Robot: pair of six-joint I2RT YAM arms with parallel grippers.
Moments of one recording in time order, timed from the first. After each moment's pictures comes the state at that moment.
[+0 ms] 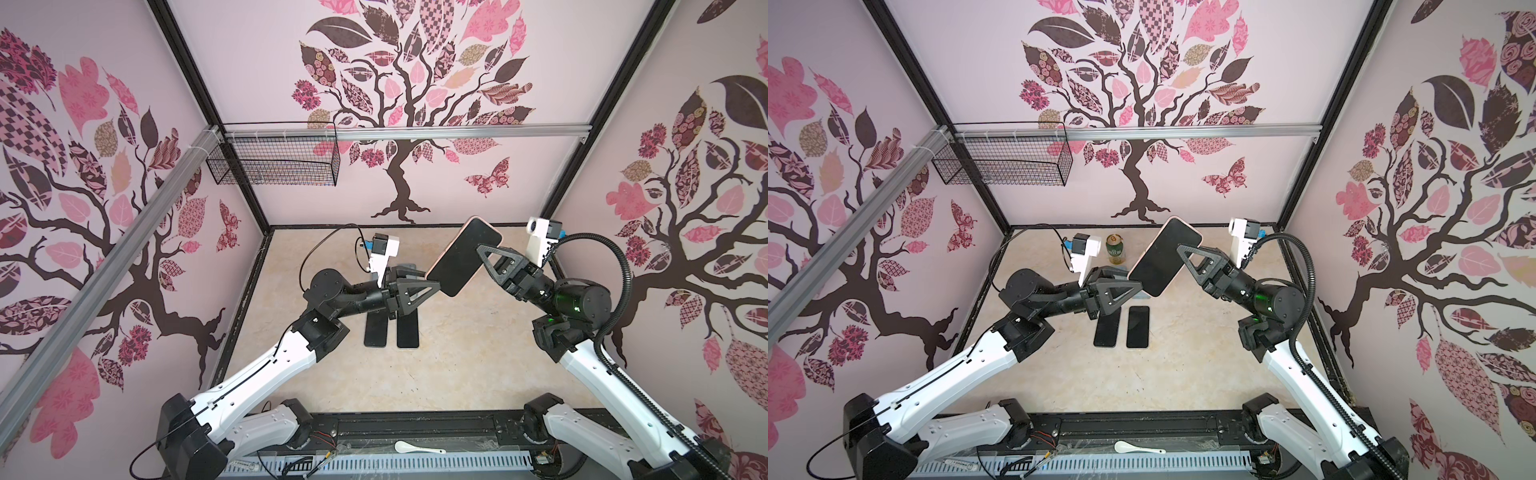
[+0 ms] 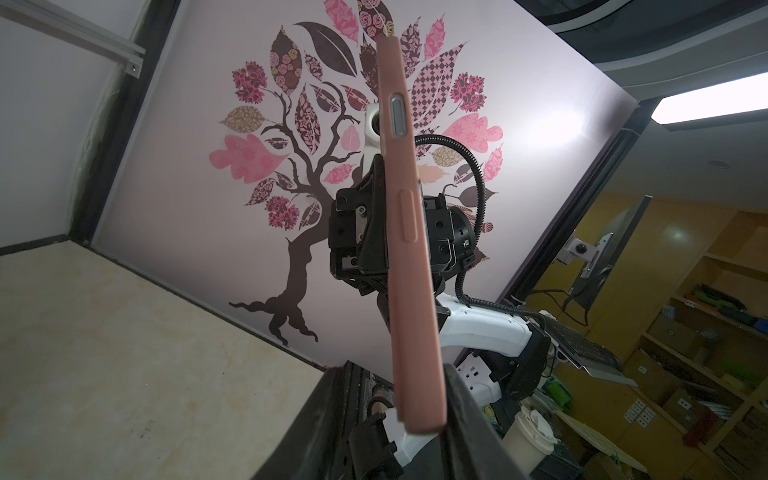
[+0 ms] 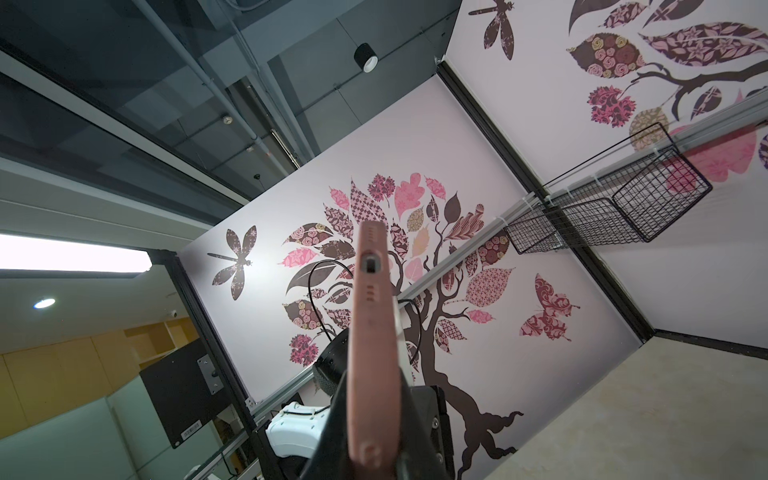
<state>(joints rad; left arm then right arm) -0.76 1.12 0.96 0.50 0.68 -0.74 0.38 0.92 0.81 0.87 -0.68 1.20</state>
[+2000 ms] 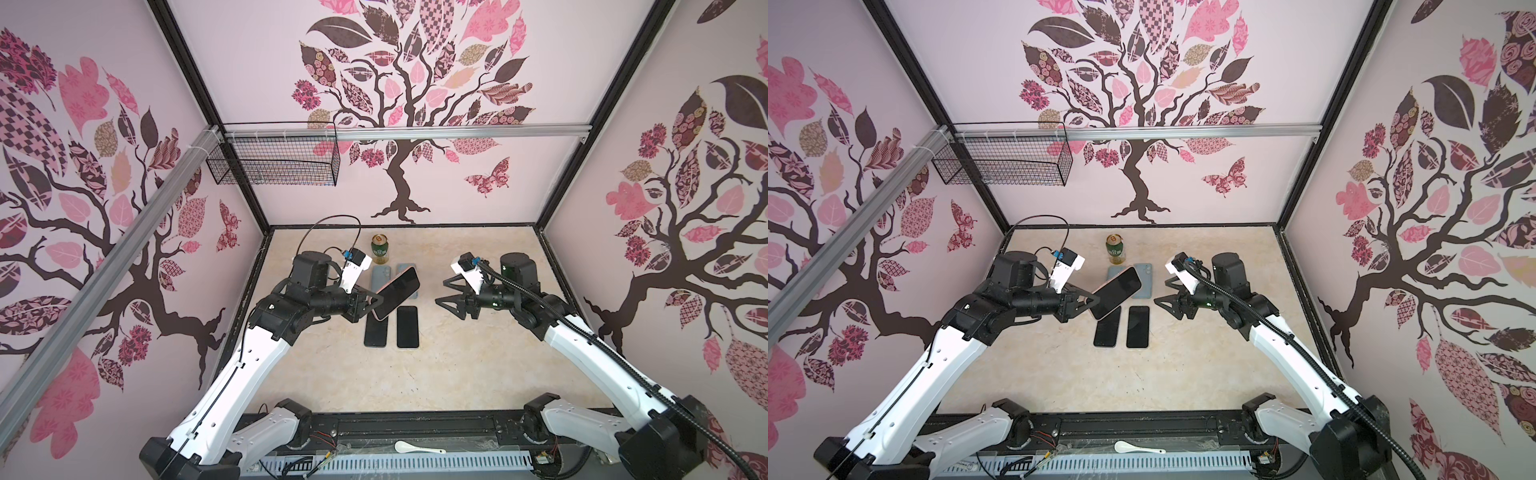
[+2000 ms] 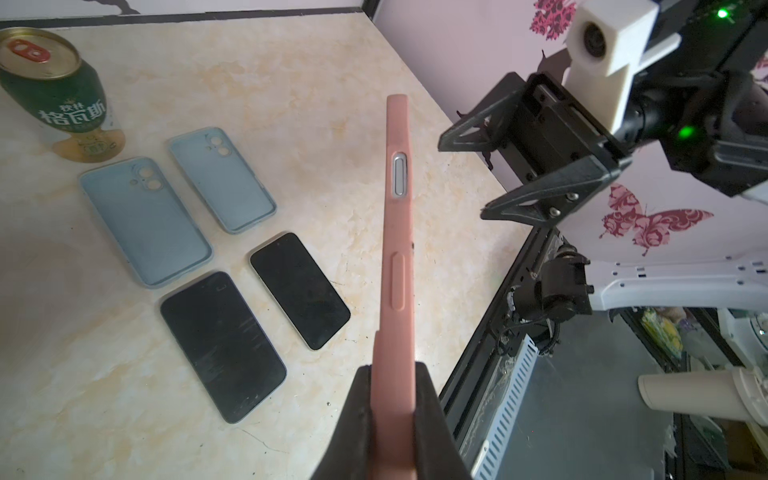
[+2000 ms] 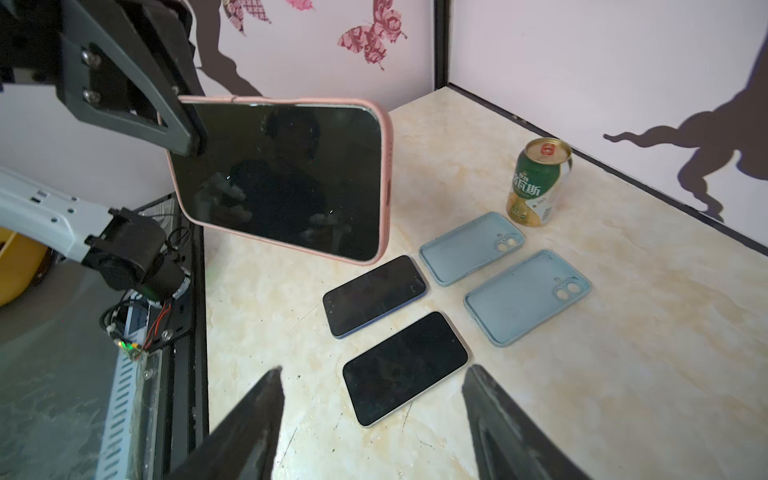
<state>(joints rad) -0.44 1.05 1.18 -0.80 0.58 -0.08 0.40 1.14 0.93 -0.29 -0.76 -0.22</state>
